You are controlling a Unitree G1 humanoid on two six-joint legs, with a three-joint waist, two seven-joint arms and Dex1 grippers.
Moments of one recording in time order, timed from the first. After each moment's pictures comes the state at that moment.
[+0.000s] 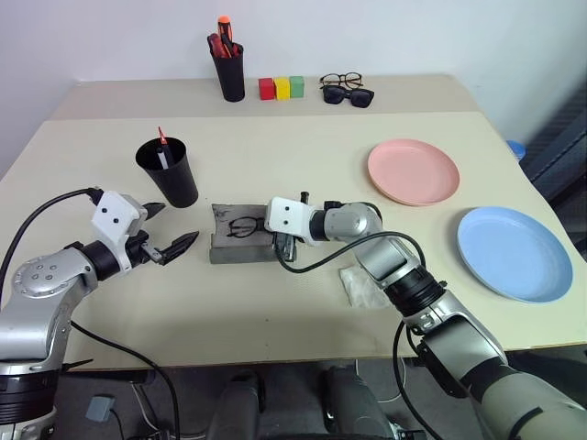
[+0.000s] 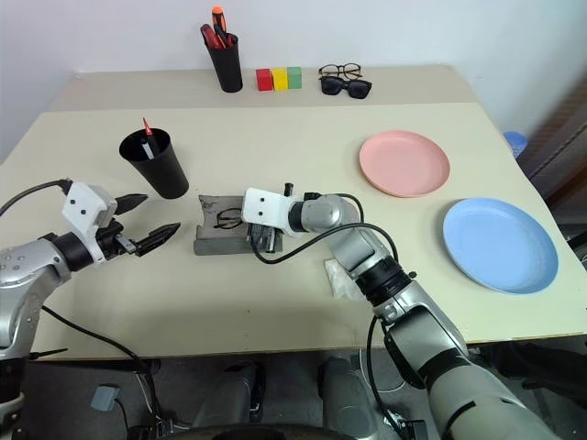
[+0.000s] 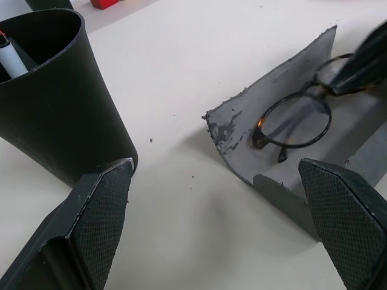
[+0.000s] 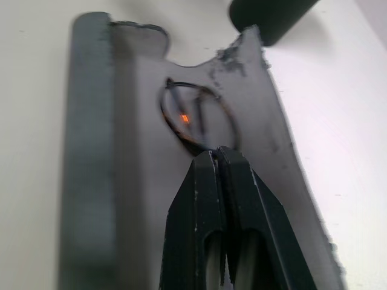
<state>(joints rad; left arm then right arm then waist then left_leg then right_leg) -0.10 0.75 0.30 -0.25 -0.37 0.43 -0.76 -0.77 -0.25 0.47 0.25 -0.18 0.18 0.86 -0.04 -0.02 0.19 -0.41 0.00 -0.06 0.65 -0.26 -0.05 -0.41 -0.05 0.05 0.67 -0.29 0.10</state>
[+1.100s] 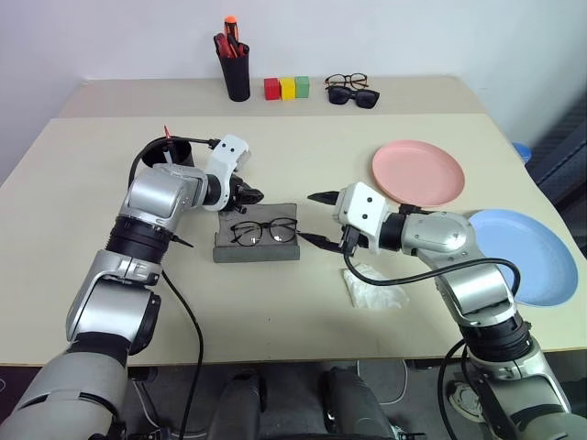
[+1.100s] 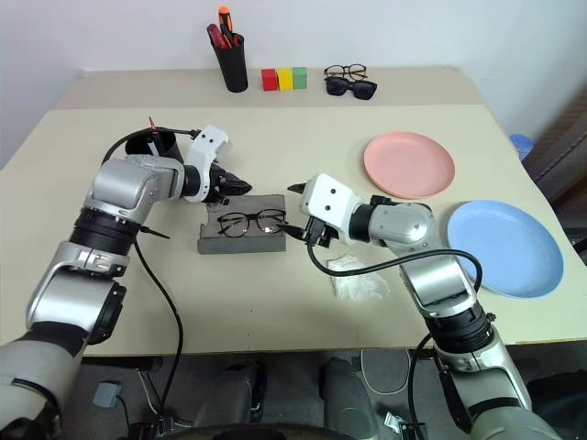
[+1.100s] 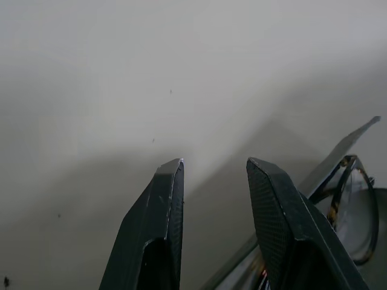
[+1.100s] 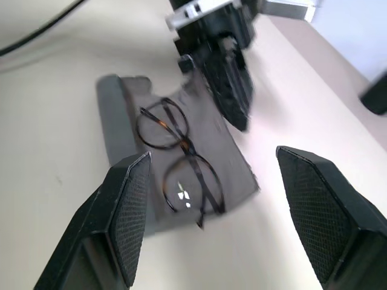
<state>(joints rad) -1.01 0.51 -0.23 0.44 -0.24 0.95 -0.75 -0.50 -0.52 0.18 -0.38 0.07 0.48 0.86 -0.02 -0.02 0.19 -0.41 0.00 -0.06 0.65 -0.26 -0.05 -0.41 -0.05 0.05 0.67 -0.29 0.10</state>
